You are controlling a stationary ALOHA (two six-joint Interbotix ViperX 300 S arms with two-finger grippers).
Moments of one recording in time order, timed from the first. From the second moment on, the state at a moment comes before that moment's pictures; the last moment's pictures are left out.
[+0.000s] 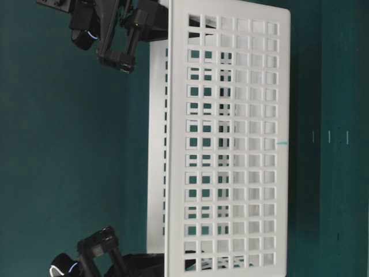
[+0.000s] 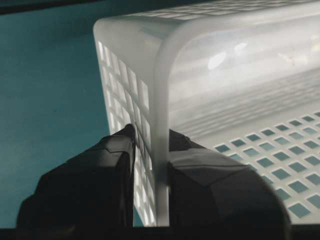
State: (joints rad) left arm 0.29 -0.27 0.69 0.03 0.59 -1.19; right arm -0.35 -0.11 0.55 0.12 0.85 1.12
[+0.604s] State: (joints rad) left arm 0.15 -0.34 0.73 0.02 0.59 -1.33; right arm -0.23 -0.13 0.56 0.12 0.85 1.17
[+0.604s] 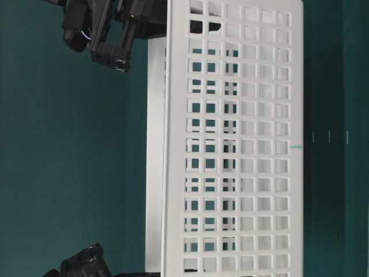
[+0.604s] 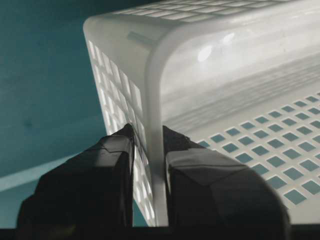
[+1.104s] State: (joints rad) left arm 0.02 -0.34 0.73 0.02 0.59 -1.41; right arm -0.08 -0.15 0.59 0.12 0.85 1.31
